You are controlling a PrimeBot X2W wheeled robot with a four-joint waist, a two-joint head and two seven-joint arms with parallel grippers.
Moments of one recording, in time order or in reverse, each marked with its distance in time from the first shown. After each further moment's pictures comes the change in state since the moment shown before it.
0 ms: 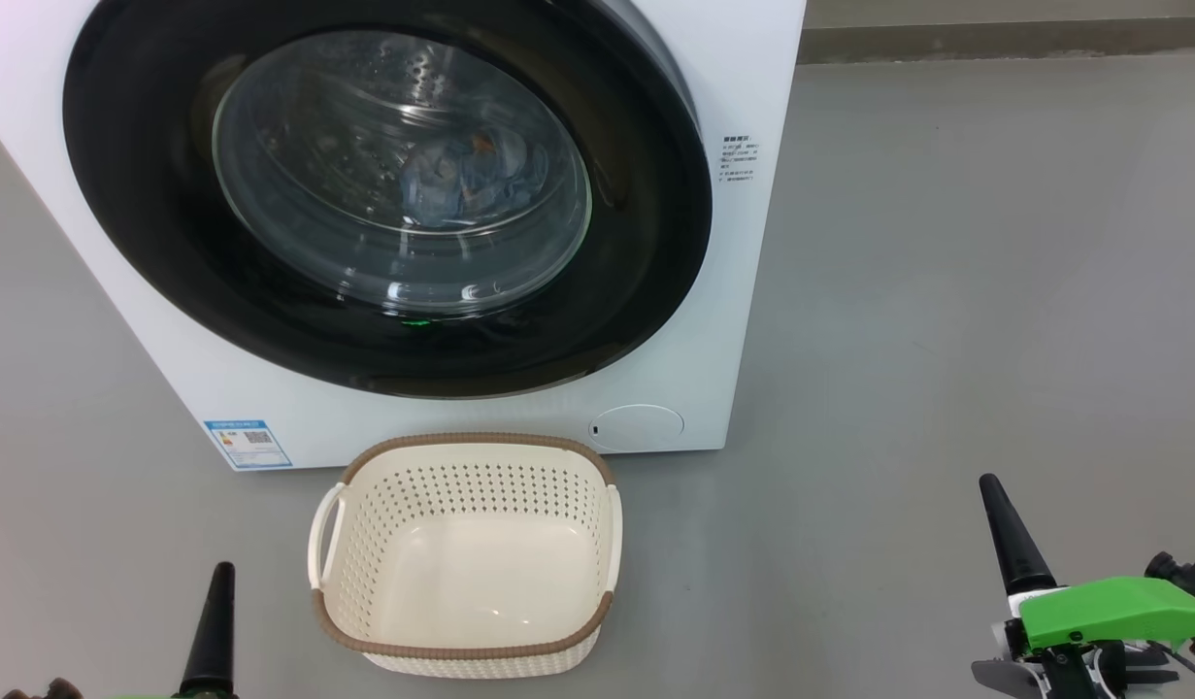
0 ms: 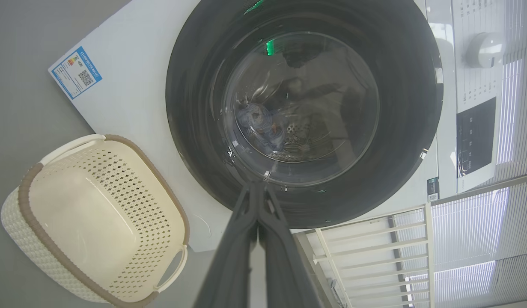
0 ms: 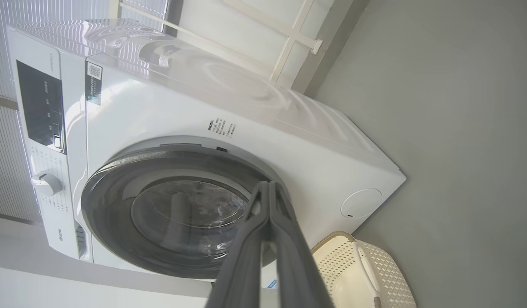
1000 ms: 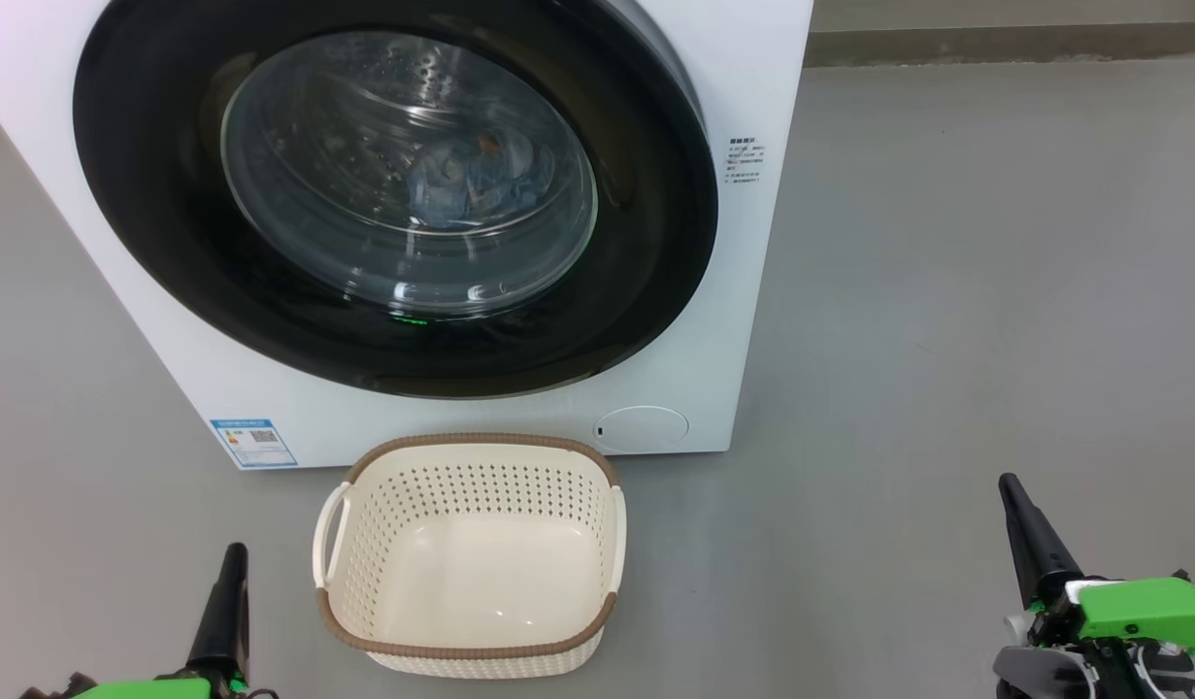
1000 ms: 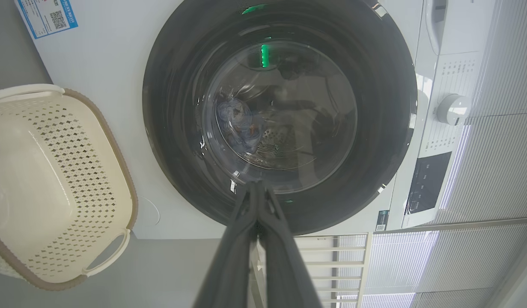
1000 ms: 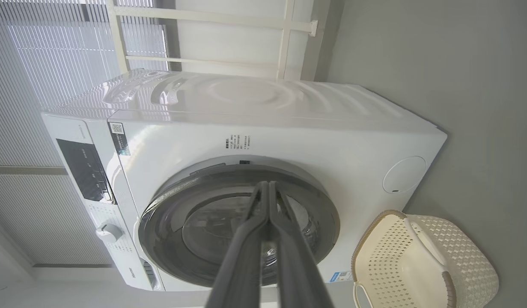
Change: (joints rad) left arm -0.042 -0.063 0.056 0.020 -0.215 0.000 0.087; right arm -0.002 -0.010 -0.043 0.004 0.322 0.000 0.077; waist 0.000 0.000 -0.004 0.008
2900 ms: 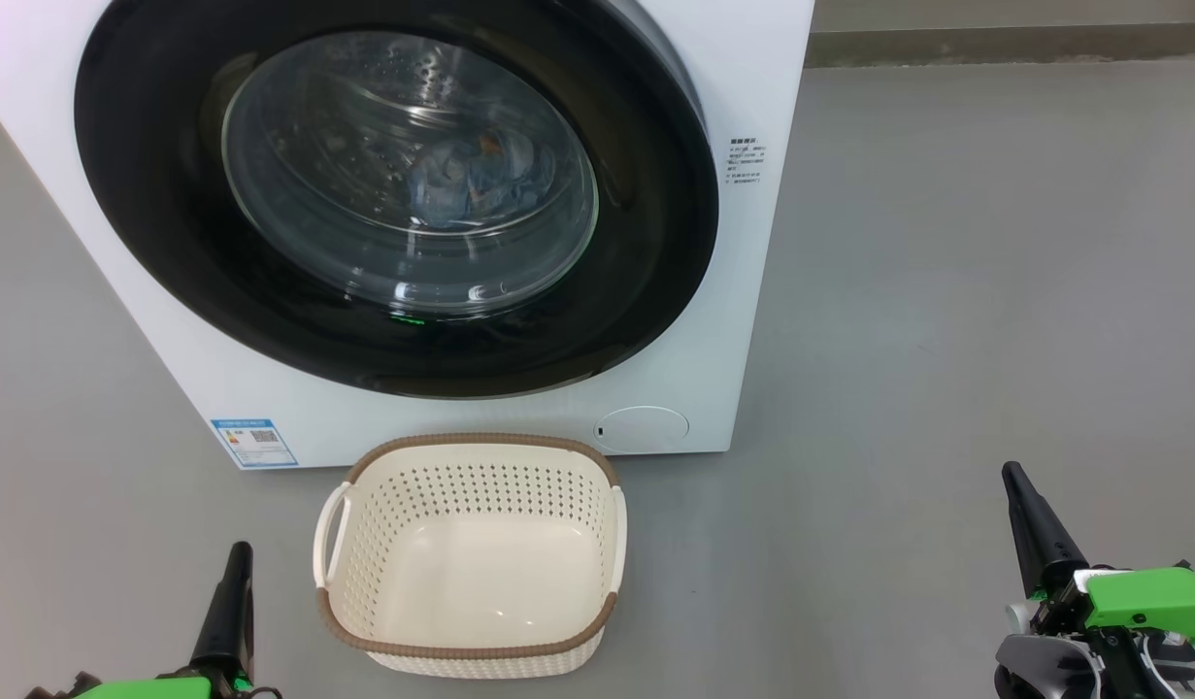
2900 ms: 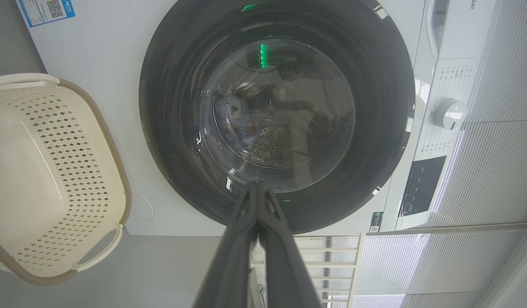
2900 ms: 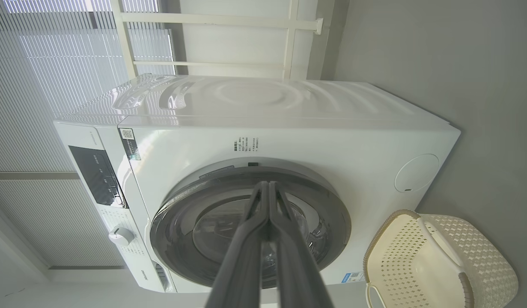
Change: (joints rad) left arm -0.004 -0.016 0.009 0.004 -0.030 0.000 0.017; right arm -0.017 0.002 -0.019 0.002 0.053 0.000 0.020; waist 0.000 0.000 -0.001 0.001
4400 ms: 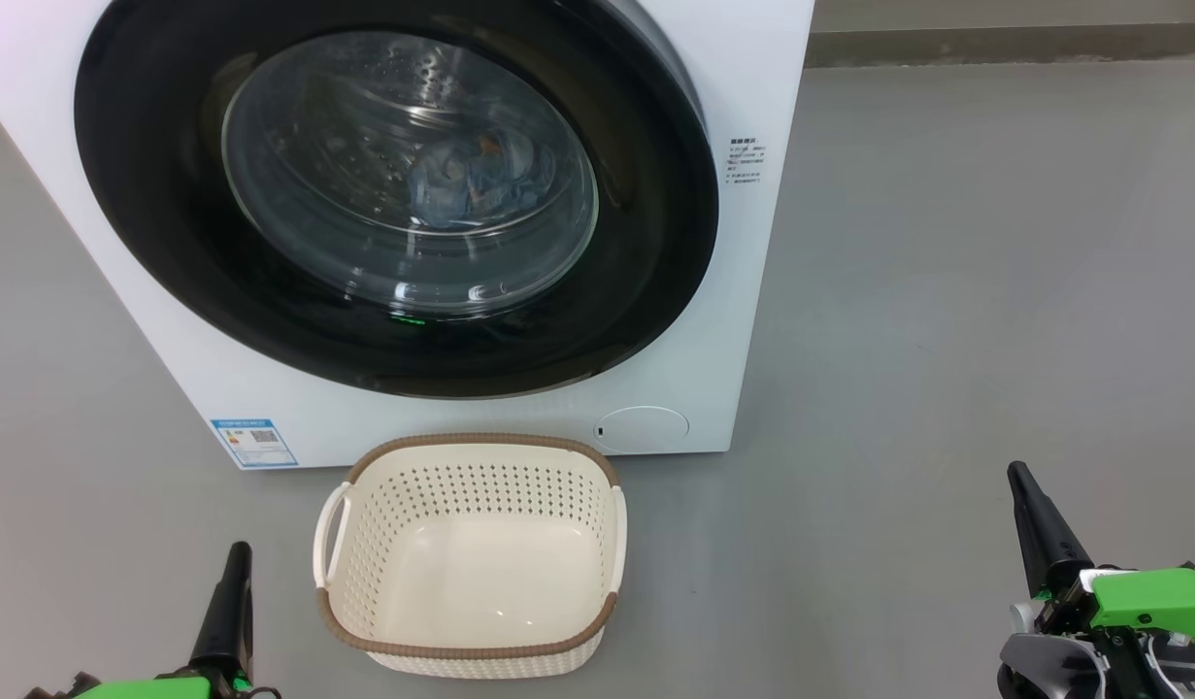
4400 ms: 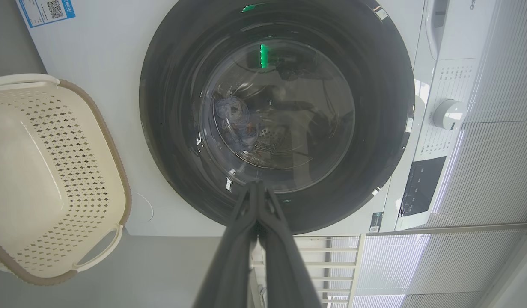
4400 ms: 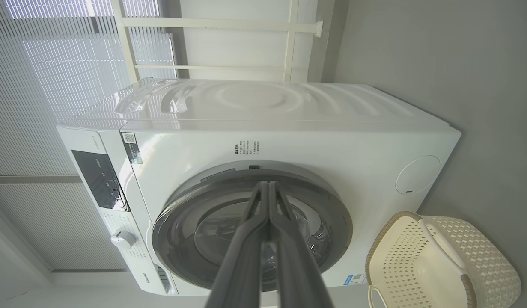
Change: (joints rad) left arm 0.000 0.000 0.002 0.000 0.000 0.000 0.000; right arm 0.000 0.008 -0.020 0.001 -0.002 0.000 0.009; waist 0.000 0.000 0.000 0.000
